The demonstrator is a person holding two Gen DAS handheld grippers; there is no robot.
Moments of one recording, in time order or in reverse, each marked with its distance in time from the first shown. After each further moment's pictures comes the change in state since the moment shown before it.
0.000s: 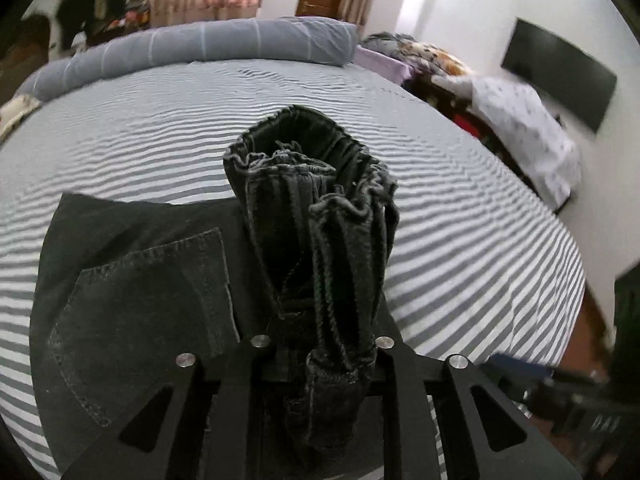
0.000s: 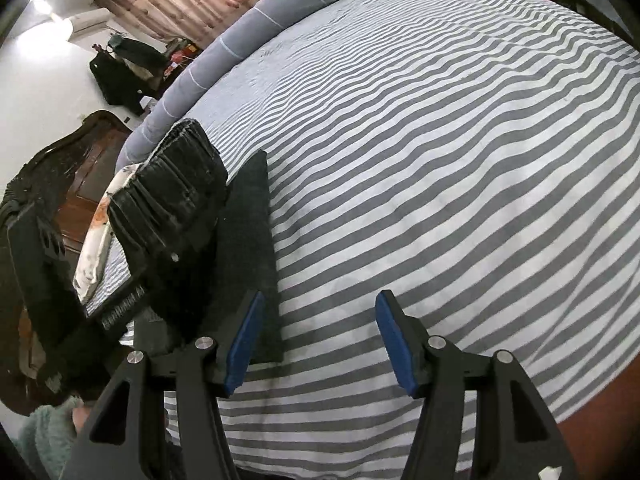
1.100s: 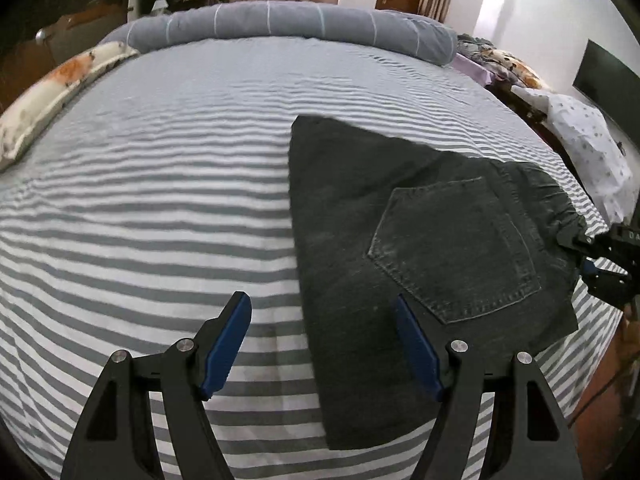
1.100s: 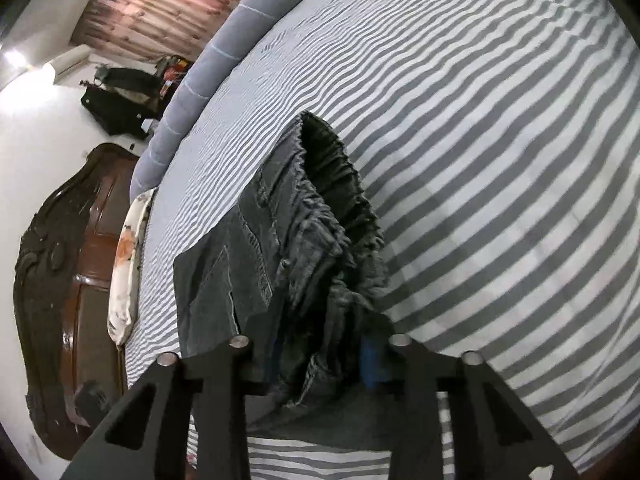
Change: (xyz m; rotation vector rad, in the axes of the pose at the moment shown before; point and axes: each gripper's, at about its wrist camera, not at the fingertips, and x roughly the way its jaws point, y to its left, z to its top) left arm -0.065 0.179 -0.063 -0.184 0.054 0.194; right arm 0.059 0.052 0.025 0.176 0.032 0.092
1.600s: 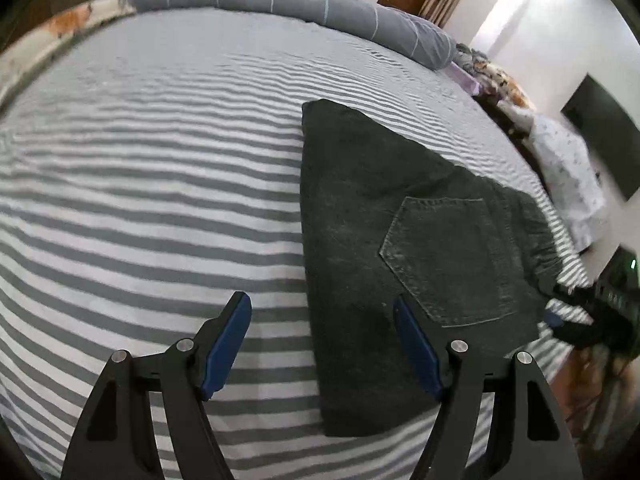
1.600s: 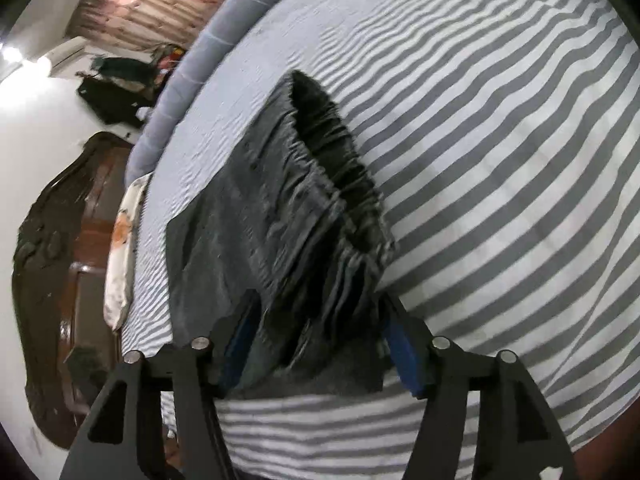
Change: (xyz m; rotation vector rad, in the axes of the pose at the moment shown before) left arm -0.005 0.032 0.001 -0.115 0.063 -0.160; right arm -0.009 -0.017 -0.024 -0.015 0.057 0.003
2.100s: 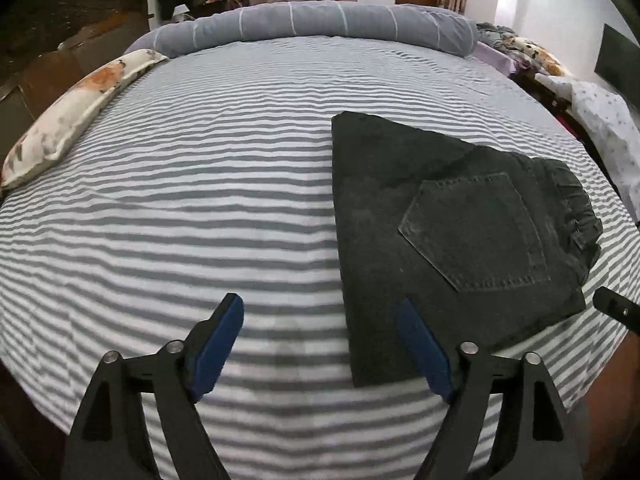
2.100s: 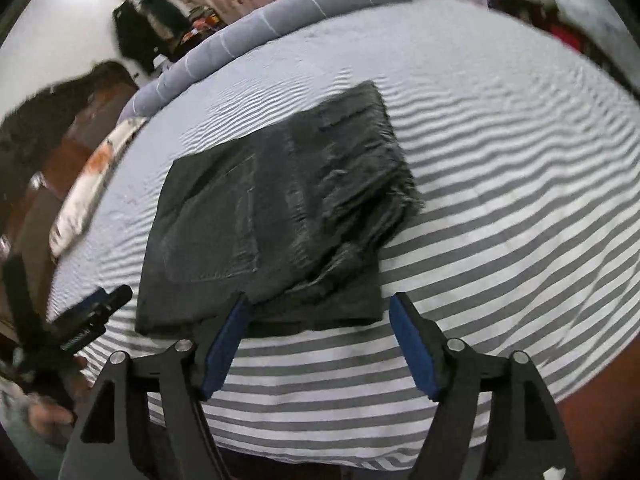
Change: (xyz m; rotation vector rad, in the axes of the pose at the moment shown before) left arm -0.038 -0.046 -0.027 0.133 -0.052 0.327; right arm -0.030 0.058 -0.062 -0.350 -0.085 -0.238
